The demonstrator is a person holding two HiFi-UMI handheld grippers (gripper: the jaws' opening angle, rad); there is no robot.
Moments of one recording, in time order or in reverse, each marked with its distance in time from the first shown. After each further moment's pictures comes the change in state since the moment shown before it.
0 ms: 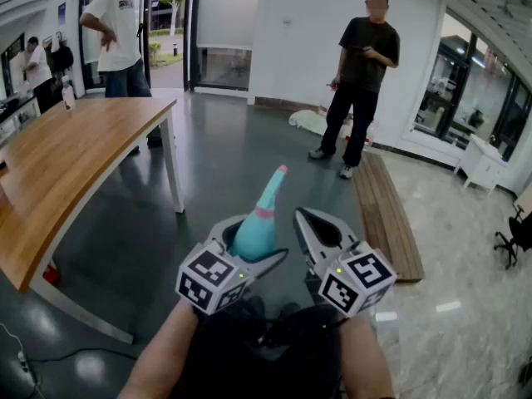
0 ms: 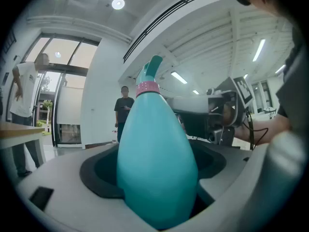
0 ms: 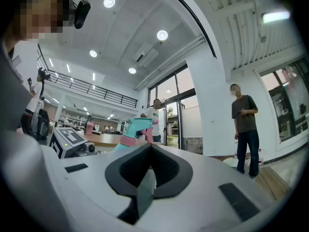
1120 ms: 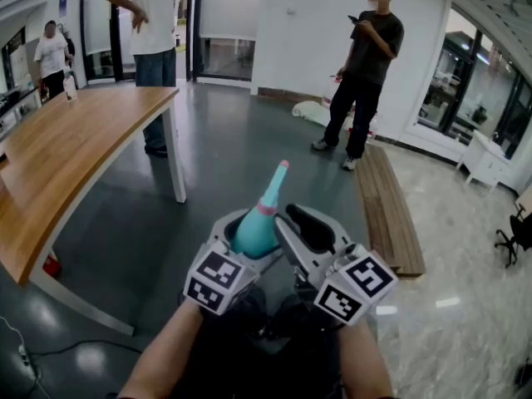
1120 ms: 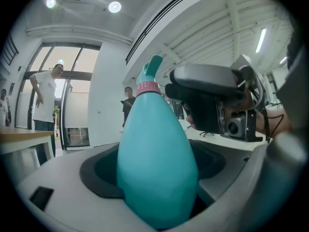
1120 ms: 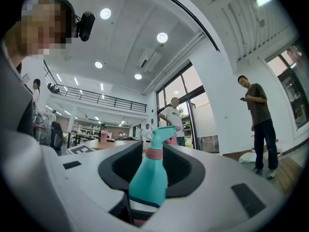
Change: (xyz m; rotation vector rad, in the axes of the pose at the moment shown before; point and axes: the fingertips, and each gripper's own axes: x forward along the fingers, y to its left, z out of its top) left arm -0.002 0.000 -0.010 0.022 0.001 0.089; right arm -0.002 0.049 0.008 0.073 -0.037 0.149
